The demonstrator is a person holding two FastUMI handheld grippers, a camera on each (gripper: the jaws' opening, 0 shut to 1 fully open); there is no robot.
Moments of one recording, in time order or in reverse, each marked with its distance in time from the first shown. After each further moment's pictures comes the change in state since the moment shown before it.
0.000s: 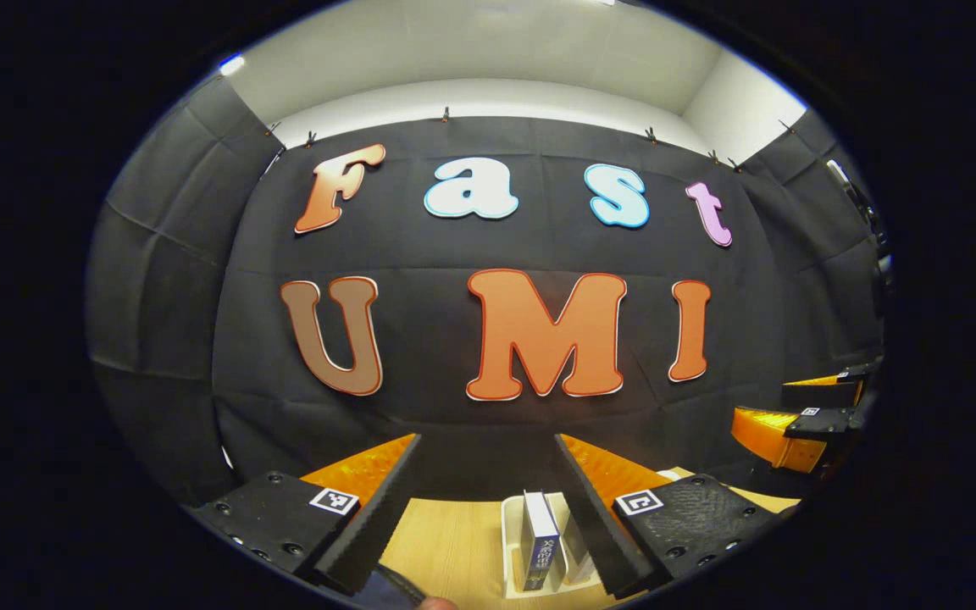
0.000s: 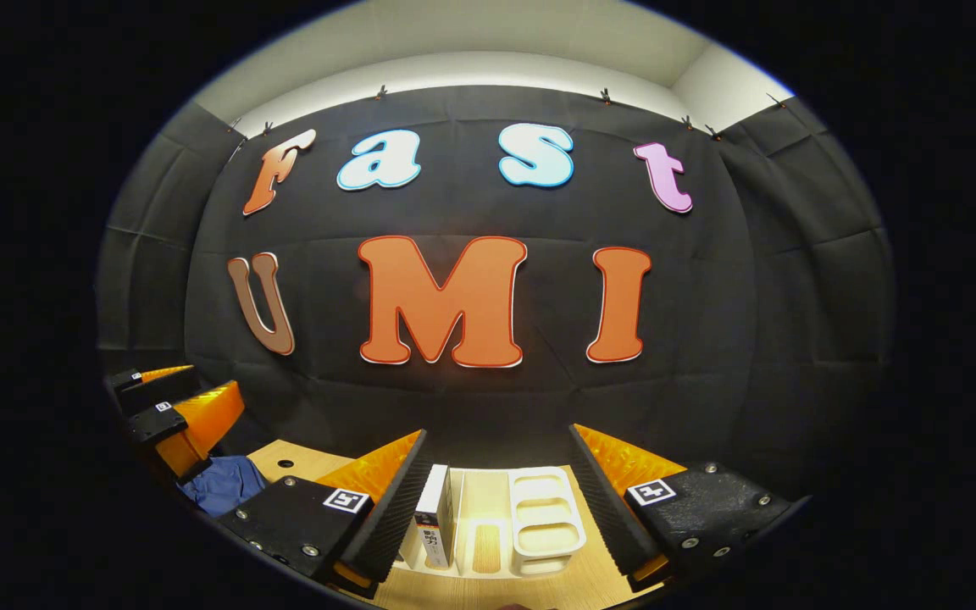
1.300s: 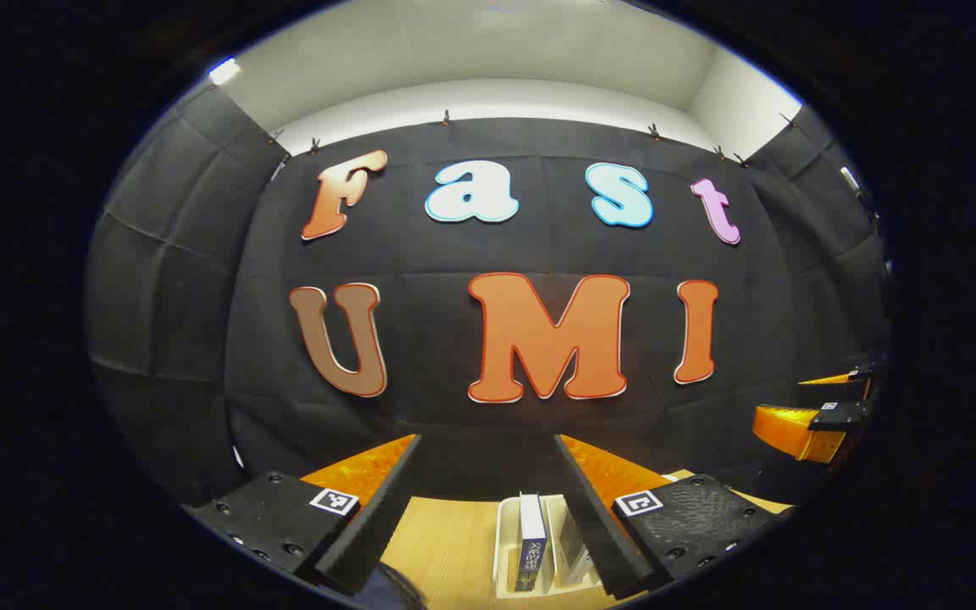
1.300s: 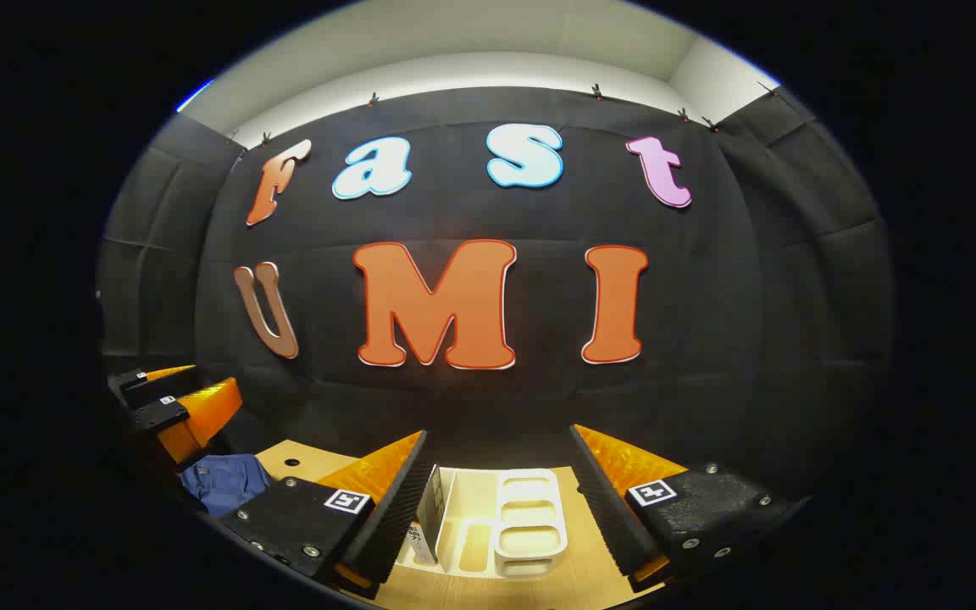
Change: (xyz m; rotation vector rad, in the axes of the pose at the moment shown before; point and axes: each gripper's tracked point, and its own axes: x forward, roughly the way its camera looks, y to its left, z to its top) left arm 0.009 -0.022 -0.005 0.029 0.020 0.018; right arm 0.008 -0.031 -0.006 0.022 0.015 0.003
